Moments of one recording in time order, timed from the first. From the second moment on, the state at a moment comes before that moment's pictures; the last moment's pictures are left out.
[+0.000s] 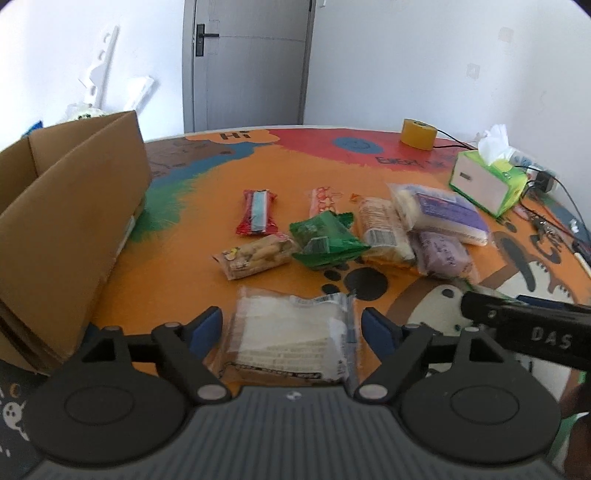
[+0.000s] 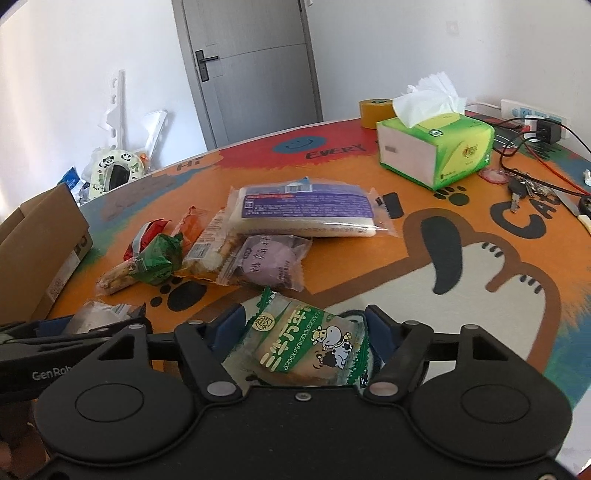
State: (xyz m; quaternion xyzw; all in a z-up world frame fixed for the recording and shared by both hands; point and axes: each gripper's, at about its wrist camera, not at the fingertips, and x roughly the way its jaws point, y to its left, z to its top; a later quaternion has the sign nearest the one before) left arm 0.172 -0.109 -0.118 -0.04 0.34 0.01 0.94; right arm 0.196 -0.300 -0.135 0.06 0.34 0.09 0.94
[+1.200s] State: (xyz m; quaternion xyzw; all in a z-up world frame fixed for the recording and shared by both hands) left arm 0.097 -0.082 -0.065 -0.07 0.26 0.00 0.96; right arm 0.129 -0.280 -0.086 0.06 0.28 0.10 0.95
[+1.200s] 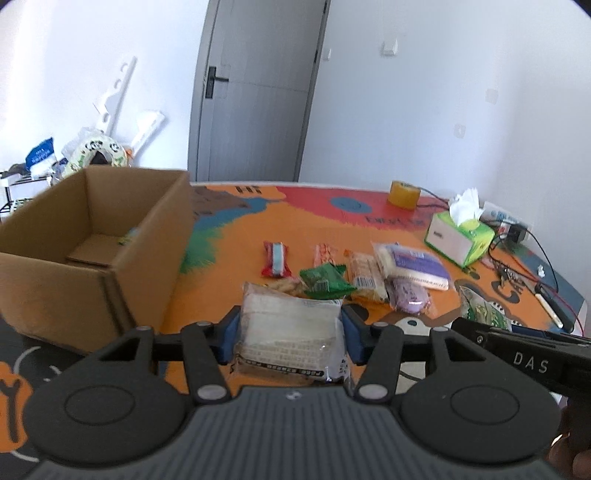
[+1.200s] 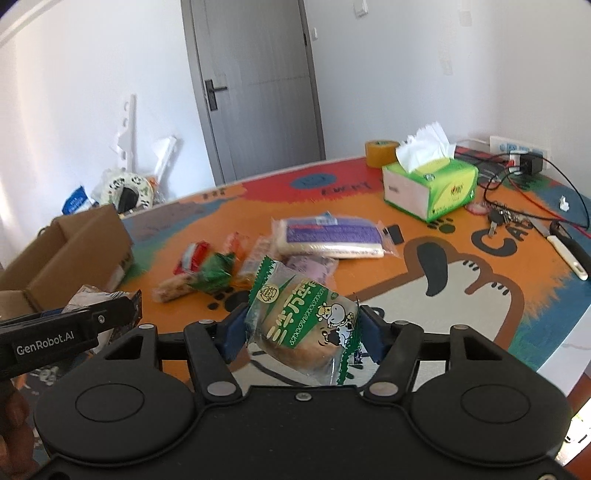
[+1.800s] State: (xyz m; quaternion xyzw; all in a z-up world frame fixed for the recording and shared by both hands) left arm 0.059 -0.043 -0.022 -0.08 0.21 0.05 0.97; right arm 0.107 -0.250 -0.044 0.06 0.22 0.14 0.96
